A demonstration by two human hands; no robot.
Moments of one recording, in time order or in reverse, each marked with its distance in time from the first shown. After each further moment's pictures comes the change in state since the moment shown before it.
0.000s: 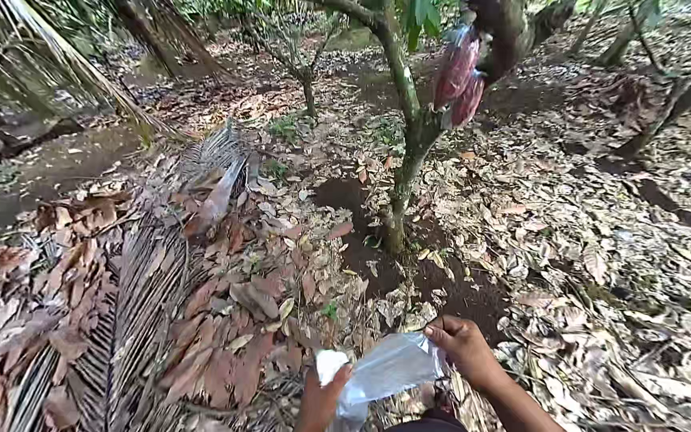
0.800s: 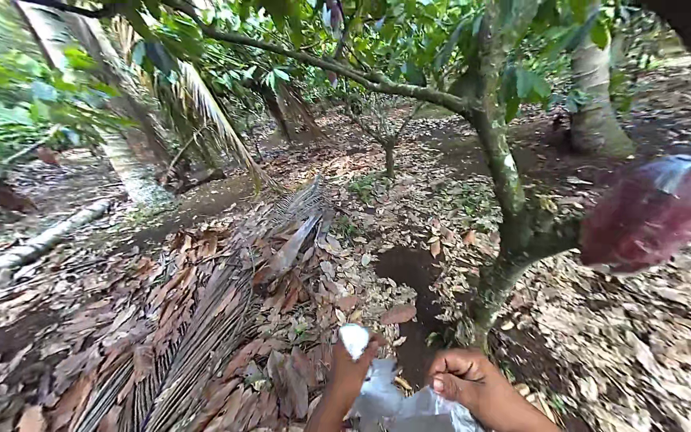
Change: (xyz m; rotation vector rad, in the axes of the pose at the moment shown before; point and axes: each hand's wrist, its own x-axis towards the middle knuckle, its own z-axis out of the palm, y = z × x) left_hand 0.403 0.170 0.045 0.029 0.131 0.349; right_hand 0.421 -0.084 0.020 0.251 -0.727 -0.504
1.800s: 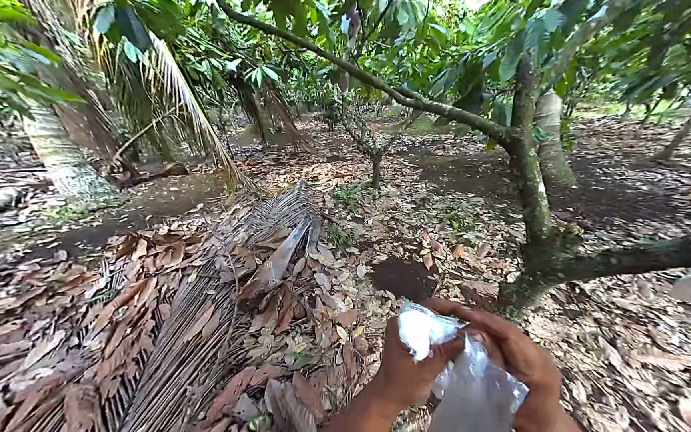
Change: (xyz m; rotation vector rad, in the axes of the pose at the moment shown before) left_hand 0.090 0.083 -0.174 -0.643 -0.379 0.583; right_hand 0.219 0.017 0.191 -0.852 0.490 -0.440
